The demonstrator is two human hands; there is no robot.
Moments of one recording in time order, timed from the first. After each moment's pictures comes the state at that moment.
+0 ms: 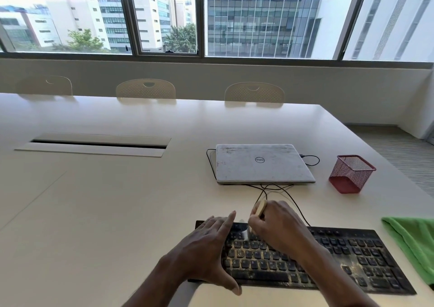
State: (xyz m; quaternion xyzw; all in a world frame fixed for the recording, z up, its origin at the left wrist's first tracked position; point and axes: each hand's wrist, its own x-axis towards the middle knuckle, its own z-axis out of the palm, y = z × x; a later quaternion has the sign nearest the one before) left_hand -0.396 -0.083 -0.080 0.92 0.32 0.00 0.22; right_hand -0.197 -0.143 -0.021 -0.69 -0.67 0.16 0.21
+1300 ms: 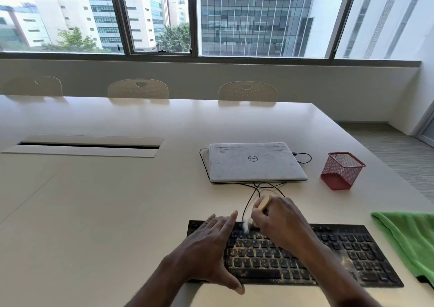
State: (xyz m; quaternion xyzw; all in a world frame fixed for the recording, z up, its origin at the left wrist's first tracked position) left_hand -0.376 -0.093 -0.071 0.92 0.30 0.00 0.23; right_hand -0.184 -0.153 -0.013 -0.71 -0.65 0.14 0.24
